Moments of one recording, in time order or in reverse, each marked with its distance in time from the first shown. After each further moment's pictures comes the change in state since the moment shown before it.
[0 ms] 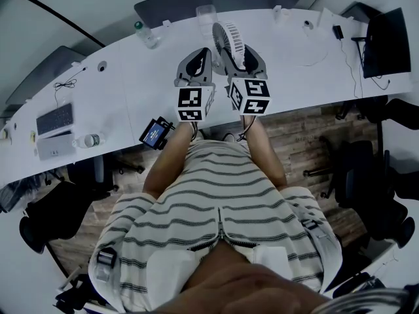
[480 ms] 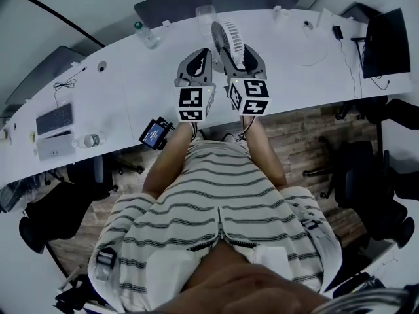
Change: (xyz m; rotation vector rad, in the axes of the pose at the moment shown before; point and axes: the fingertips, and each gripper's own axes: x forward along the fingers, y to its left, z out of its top) left arm 0.000 -0.001 -0.001 0.019 0.014 0.004; right arm -0.001 0.003 0.005 -0.013 -0.012 0.003
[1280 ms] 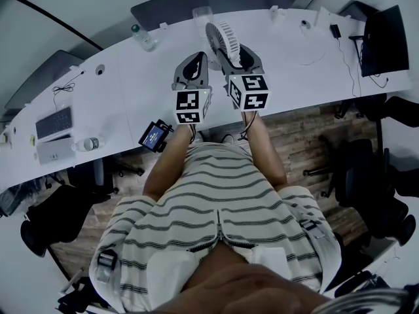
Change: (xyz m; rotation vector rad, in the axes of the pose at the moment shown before) left arm 0.000 0.004 -0.010 -0.017 0.011 0.011; right arm 0.012 -0.003 -0.011 -0.001 0.075 0.065
